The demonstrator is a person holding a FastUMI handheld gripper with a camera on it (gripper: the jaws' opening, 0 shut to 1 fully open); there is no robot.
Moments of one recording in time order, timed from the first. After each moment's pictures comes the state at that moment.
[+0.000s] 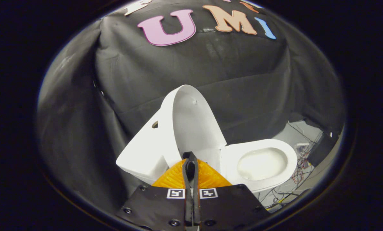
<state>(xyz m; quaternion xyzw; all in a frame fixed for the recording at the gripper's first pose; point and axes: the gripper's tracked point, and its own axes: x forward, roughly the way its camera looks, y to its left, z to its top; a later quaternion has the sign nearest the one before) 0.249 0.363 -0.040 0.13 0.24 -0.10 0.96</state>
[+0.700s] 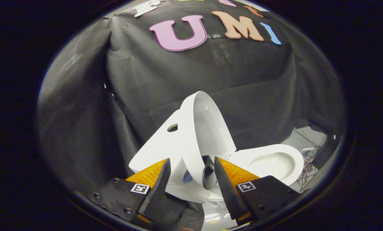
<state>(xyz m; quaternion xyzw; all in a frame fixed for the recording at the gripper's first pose) 0.256 0.397 -0.023 0.13 0.19 -0.07 0.97</state>
